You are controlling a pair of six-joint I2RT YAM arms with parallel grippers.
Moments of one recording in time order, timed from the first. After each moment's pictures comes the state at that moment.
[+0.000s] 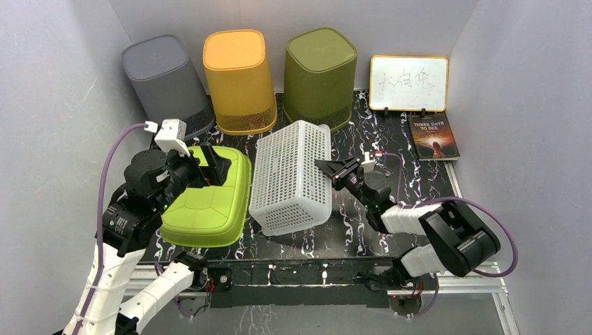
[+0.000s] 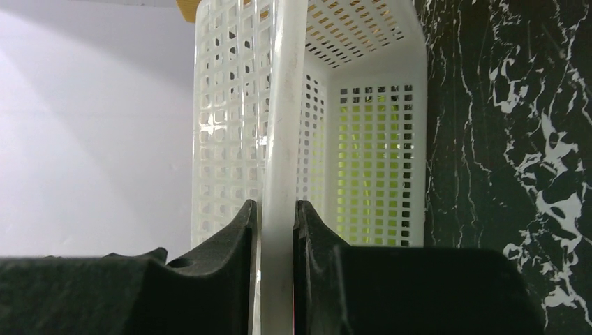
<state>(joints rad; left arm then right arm) -0.43 0.73 1.22 -0.84 -0.07 -0.34 0.51 1.39 0.30 1.04 -0.11 1.47</state>
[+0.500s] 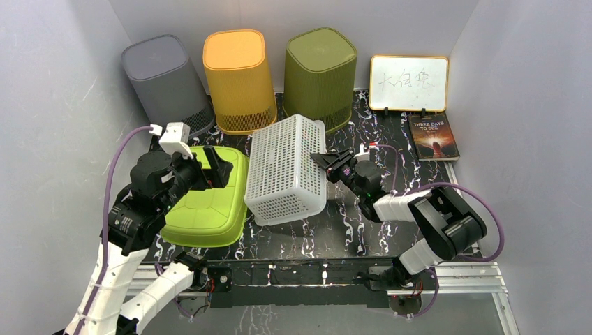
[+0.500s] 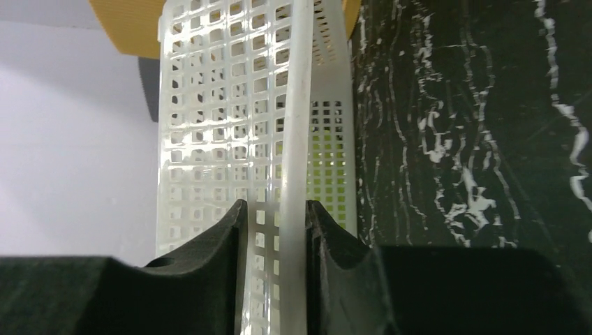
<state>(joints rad) -0.43 0.71 1.16 -0.83 -0.07 -0.35 0.49 1.53 0.43 0.95 -0.07 1.37</state>
